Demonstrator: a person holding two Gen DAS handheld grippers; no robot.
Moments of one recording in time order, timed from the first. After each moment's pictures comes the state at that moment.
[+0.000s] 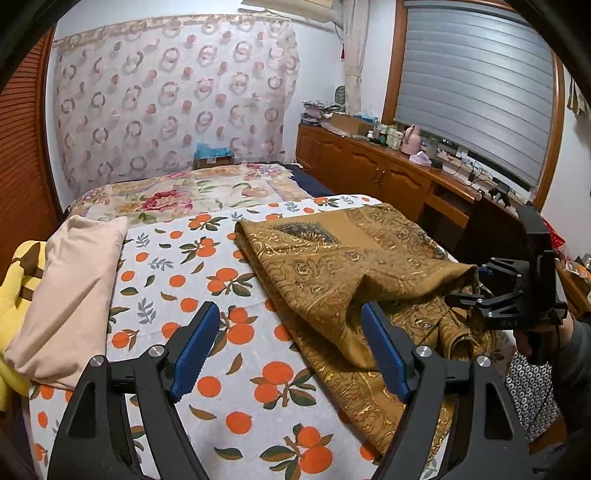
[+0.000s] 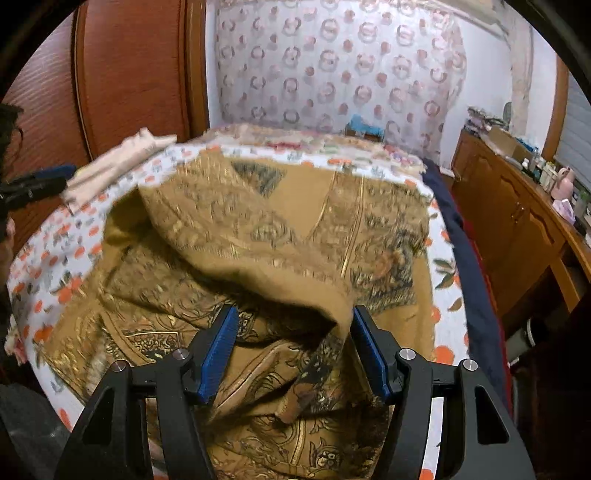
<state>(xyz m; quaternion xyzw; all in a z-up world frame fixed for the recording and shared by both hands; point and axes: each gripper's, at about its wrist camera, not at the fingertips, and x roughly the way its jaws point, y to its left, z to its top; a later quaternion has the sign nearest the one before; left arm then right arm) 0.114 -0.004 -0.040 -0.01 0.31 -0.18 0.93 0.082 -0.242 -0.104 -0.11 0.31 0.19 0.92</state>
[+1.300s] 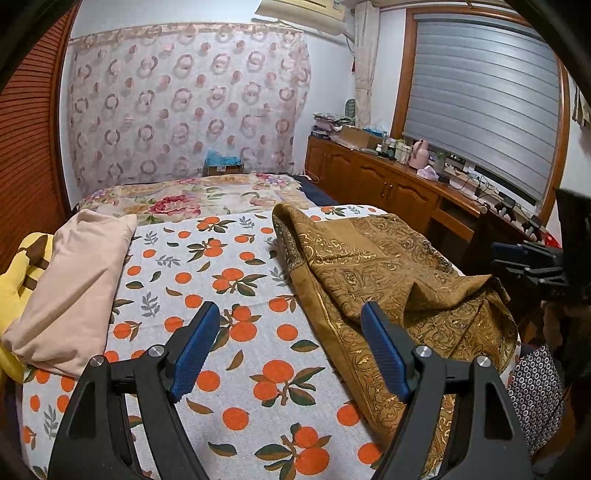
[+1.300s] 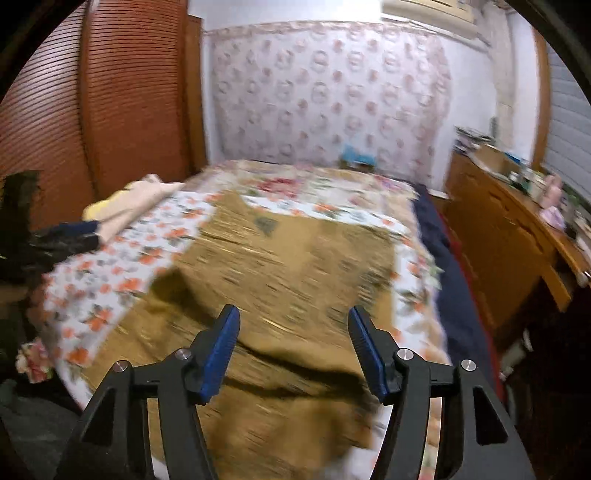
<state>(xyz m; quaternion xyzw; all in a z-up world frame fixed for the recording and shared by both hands) 0.107 0.001 -0.046 -0.03 0.28 -0.16 0.94 0.024 -0.270 -0.061 -0.08 0.25 0.21 0.94</state>
